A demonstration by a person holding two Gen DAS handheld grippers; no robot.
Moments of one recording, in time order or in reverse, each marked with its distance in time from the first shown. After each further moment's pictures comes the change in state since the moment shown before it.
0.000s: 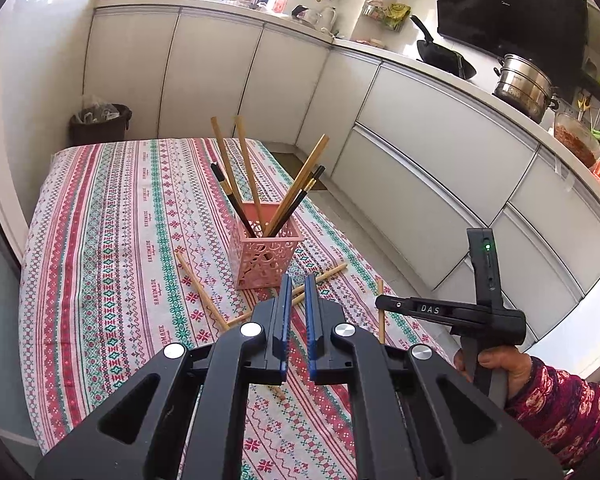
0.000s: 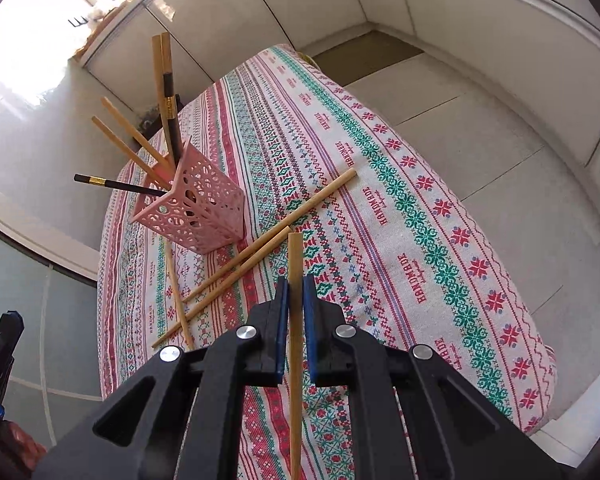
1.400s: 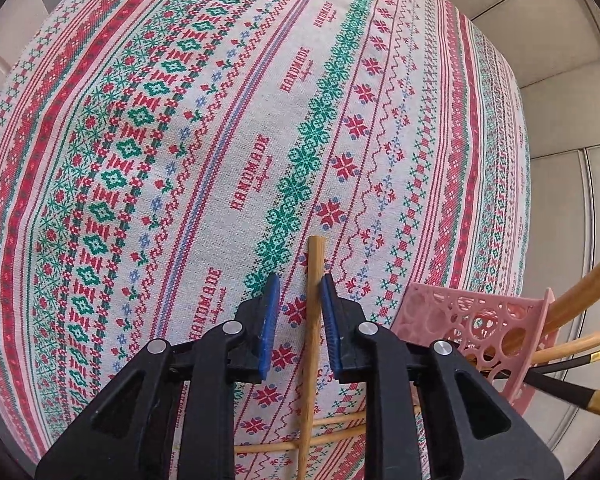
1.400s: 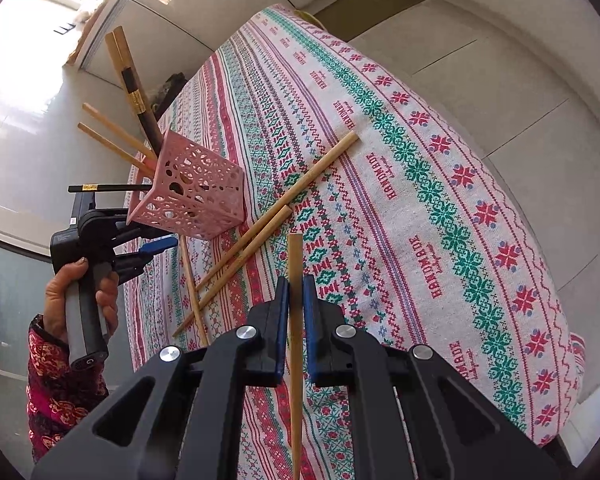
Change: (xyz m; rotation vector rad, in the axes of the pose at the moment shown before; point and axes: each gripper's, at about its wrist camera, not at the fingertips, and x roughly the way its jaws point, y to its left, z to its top) left arm 0.239 0.165 0.035 -0.734 0.551 0.374; right arm 0.034 -0.030 0.014 0.099 0.163 0.134
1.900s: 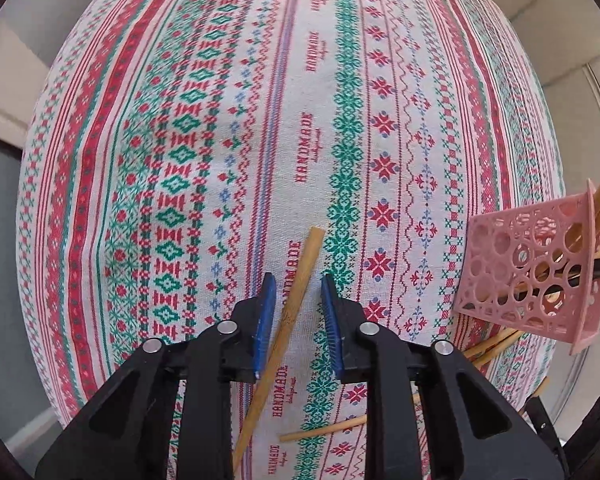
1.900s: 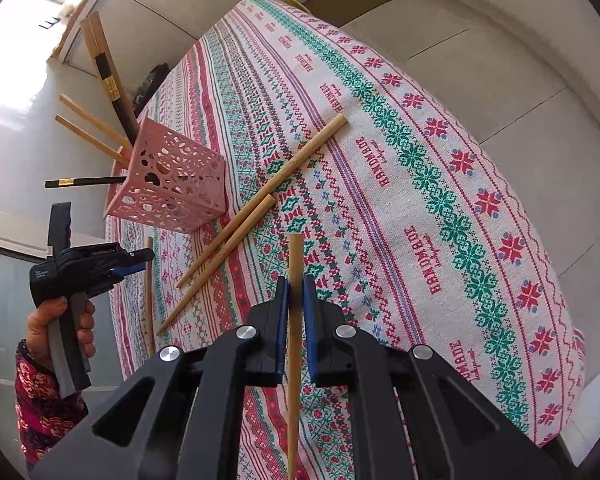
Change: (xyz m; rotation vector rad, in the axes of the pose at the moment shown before) left arm -0.009 0.001 -0.017 0.287 0.022 0.182; right arm 0.020 -0.003 0.003 0.016 0.045 -0.057
